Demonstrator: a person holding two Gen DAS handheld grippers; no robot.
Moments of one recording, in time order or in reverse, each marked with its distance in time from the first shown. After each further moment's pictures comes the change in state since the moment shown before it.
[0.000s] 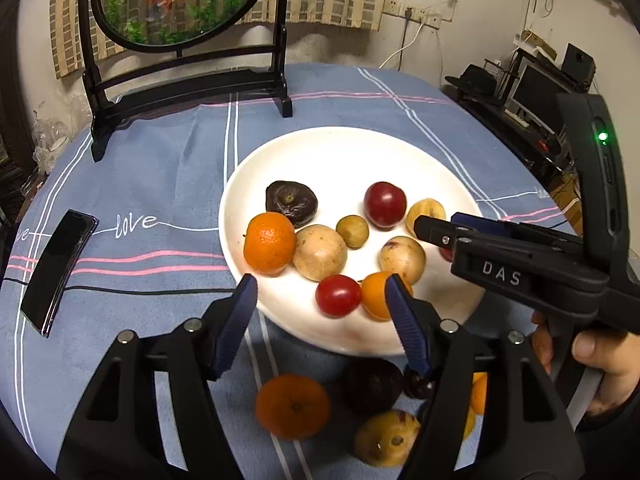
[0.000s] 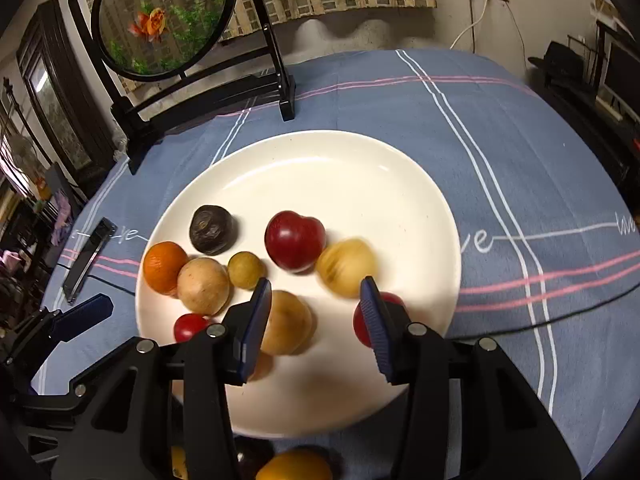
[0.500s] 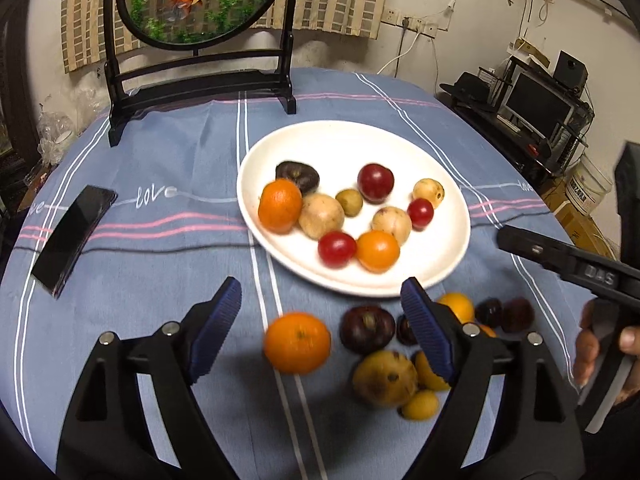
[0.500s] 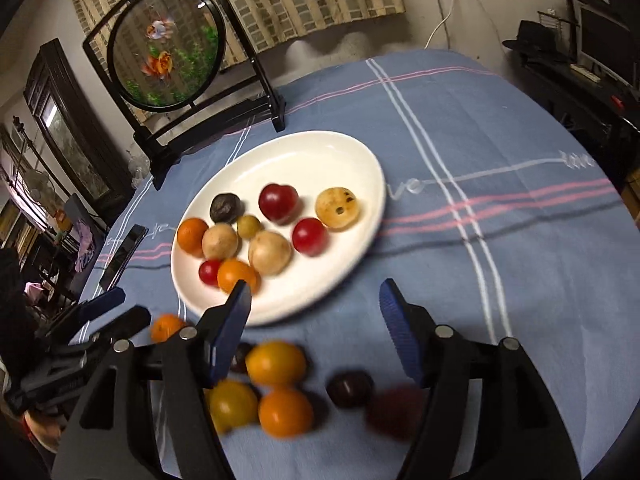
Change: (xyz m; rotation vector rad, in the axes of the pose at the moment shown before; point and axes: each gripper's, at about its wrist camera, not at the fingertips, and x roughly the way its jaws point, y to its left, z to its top) left arm -0.036 0.006 -0.039 -0.019 -0.023 -0.018; right arm -0.083 -0.037 -0.062 0.093 -0.074 0.058
